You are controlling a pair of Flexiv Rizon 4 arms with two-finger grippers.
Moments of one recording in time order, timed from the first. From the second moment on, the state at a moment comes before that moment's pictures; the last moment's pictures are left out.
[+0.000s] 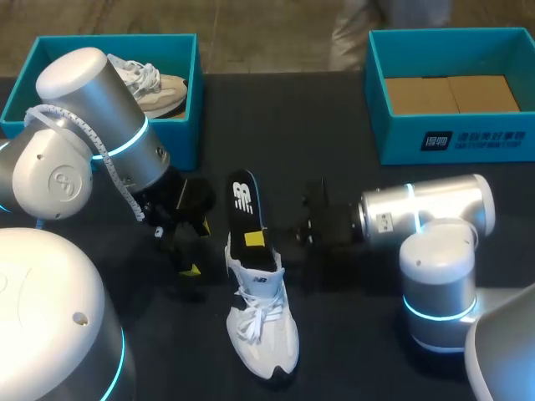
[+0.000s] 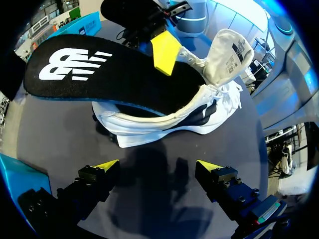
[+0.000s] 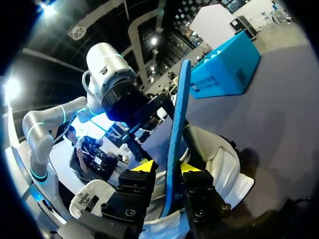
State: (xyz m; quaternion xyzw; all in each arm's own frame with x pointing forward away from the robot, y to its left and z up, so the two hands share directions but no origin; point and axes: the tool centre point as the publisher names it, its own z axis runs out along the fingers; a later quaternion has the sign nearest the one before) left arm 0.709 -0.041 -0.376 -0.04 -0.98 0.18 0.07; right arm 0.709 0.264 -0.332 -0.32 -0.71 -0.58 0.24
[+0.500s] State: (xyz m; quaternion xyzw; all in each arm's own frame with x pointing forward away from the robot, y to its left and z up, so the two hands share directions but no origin) left arm 0.709 -0.041 -0.376 -0.04 -0.98 0.18 0.07; right arm 0.724 0.265 -0.329 -0.33 -0.70 -0.58 0.23
